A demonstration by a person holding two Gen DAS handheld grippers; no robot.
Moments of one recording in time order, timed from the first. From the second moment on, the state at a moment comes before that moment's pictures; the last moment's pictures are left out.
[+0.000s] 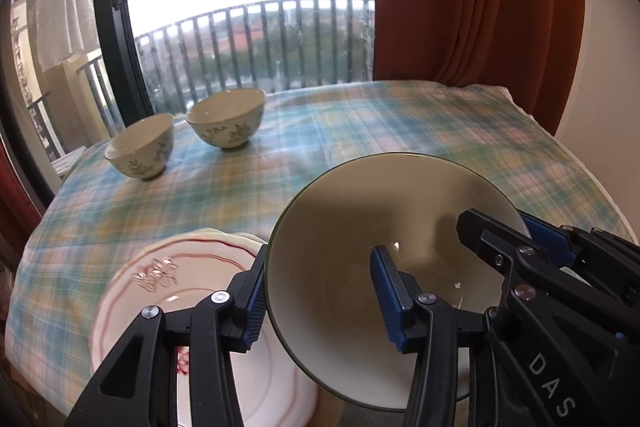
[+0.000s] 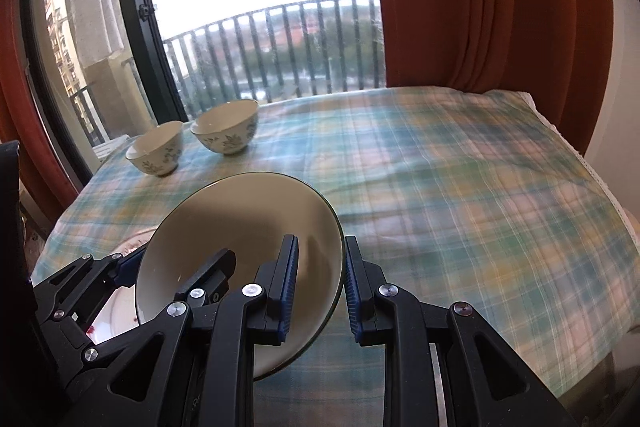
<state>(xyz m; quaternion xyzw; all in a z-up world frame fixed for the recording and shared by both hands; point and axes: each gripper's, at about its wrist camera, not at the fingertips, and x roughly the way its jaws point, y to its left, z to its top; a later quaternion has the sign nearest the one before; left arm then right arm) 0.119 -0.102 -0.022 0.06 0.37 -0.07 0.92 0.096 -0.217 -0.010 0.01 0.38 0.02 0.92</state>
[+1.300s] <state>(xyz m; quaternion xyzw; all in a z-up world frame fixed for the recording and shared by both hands) 0.122 -0.110 -0.039 0.07 0.39 -0.10 0.91 0.101 -0.225 -0.032 0.02 0.40 0.00 0.91</state>
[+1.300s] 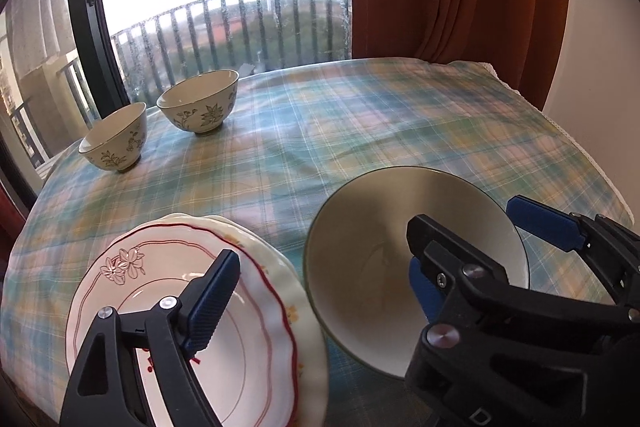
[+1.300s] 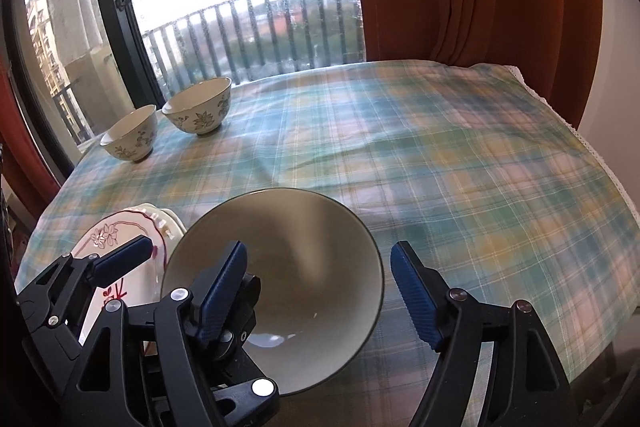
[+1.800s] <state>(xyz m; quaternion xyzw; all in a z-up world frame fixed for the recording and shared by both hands) 0.123 -0.065 -0.007 0.04 0.37 -0.09 0.92 0.106 -0.177 -0.003 0.00 0.39 0.01 0.92</state>
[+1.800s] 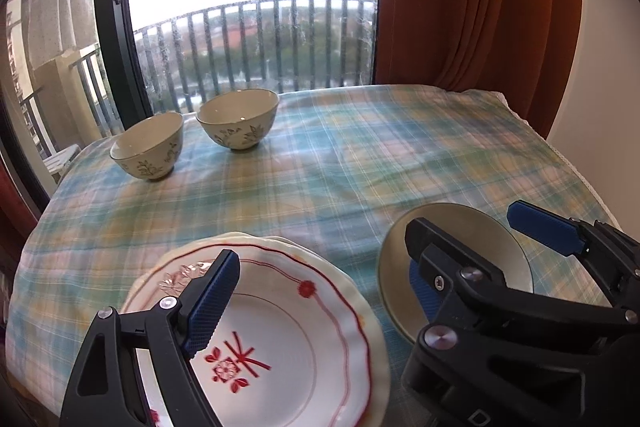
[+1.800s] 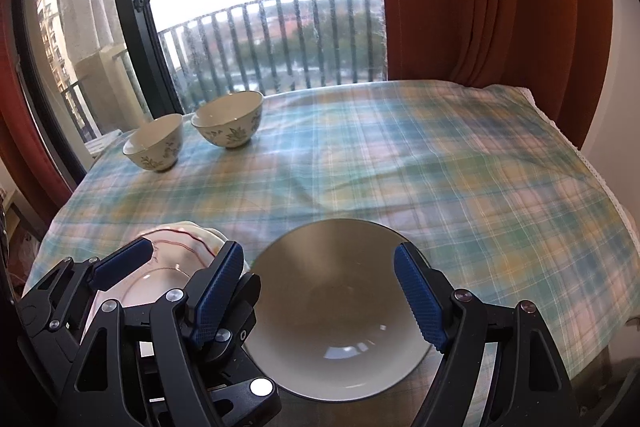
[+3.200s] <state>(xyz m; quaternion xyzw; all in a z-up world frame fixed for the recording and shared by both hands) 0.245 0.115 0.027 0.01 0.37 0.06 0.93 0.253 0.004 0.007 -0.03 0.40 0.10 0.91</state>
